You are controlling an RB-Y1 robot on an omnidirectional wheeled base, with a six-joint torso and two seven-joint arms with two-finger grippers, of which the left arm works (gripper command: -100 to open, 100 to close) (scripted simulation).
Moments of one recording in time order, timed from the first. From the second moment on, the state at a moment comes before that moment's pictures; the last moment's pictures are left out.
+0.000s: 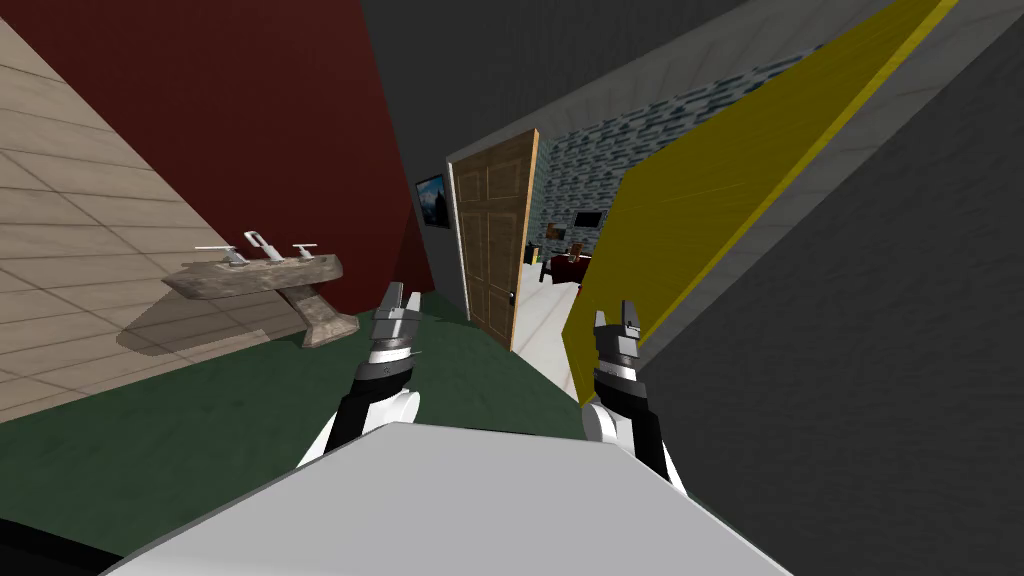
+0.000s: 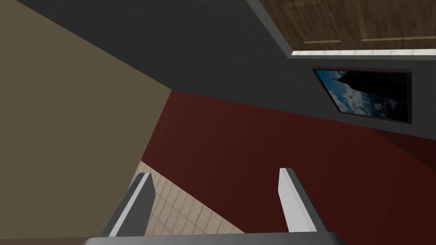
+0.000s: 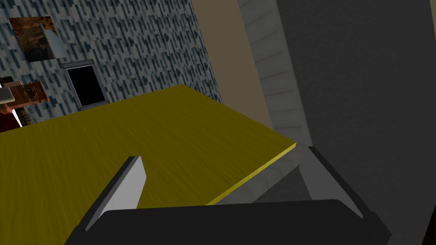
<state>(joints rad) 0.50 -0.03 0.01 -2.29 -0.01 -0.53 -0.09</state>
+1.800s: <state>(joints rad) 0.37 0.04 -0.08 -1.86 -0.02 -0.59 -0.05</state>
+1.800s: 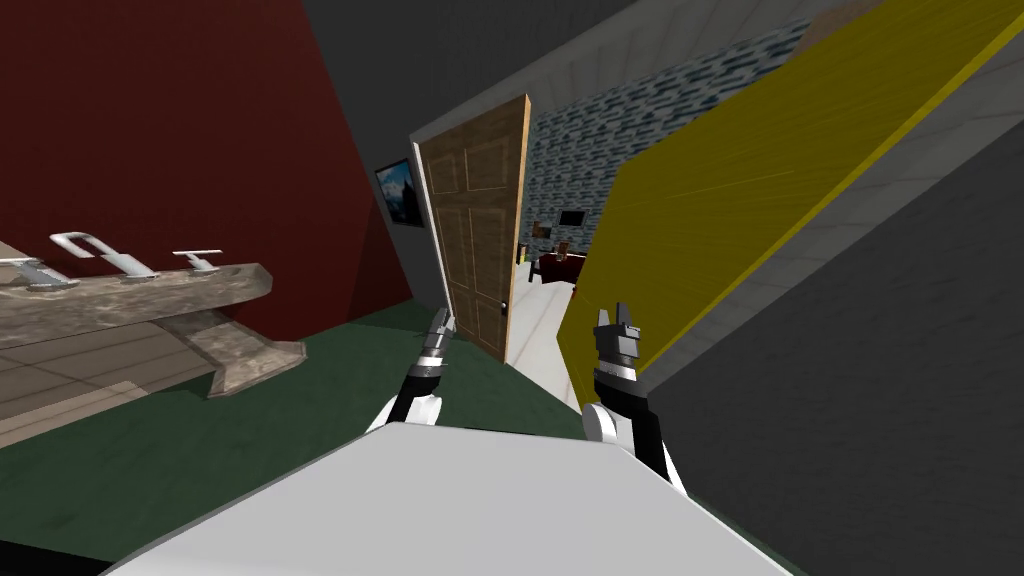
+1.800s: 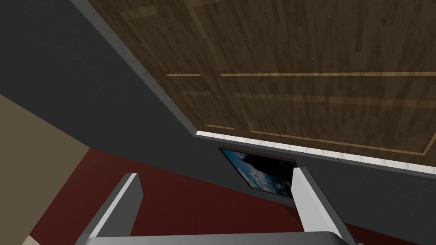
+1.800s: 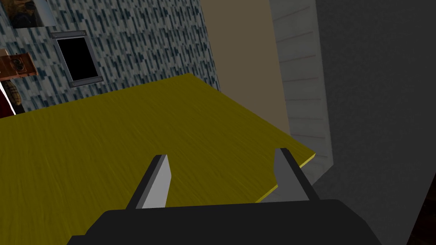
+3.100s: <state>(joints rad) 0.26 0.06 -0.16 -1.47 -0.02 -0.65 -0.02</state>
